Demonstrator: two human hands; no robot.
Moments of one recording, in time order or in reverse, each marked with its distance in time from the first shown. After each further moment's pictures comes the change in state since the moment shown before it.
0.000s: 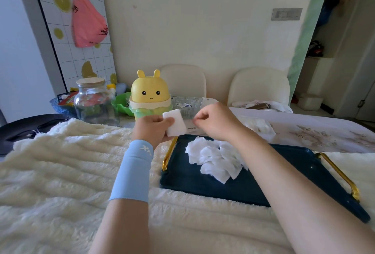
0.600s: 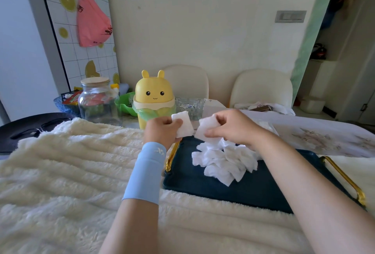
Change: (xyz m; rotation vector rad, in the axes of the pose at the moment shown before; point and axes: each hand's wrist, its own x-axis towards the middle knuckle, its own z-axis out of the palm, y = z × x) left_hand 0.001 -0.005 0.015 0.079 0.044 0.047; right_hand -0.014 0.024 -0.019 0.256 -0.134 0.035
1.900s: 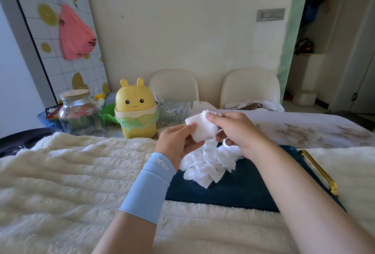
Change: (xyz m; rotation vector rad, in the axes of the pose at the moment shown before) left_hand -0.046 0.020 0.065 -0.541 -0.355 -0.212; right_hand -0.035 0.019 -0.029 0.435 0.259 0.173
